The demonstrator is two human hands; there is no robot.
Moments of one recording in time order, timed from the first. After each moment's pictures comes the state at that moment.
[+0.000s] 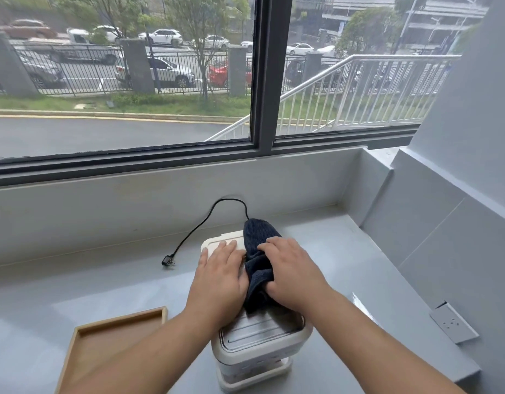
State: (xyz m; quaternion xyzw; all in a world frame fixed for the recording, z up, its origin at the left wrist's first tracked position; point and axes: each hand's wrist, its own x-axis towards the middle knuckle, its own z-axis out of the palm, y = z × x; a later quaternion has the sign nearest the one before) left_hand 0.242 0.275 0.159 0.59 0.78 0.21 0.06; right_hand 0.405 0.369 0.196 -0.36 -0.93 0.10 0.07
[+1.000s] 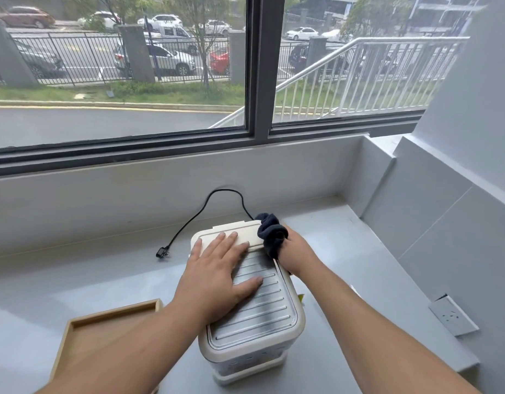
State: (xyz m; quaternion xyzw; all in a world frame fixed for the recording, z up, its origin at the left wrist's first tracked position) left_hand 0.241 0.280 0.161 0.62 0.77 0.12 0.07; right_hand 0.399 0.431 0.158 -0.48 -0.72 0.47 0.19
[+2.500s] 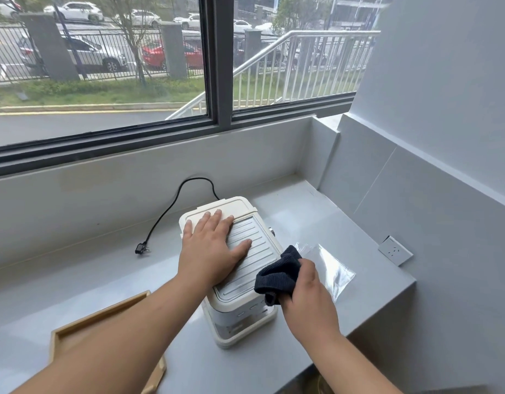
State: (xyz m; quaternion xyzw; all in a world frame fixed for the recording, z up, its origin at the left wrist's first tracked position) left_hand 0.242 0.272 0.167 0.63 0.76 0.15 0.08; right_hand 0.473 0.226 0.151 -0.62 -0.72 0.21 0.23
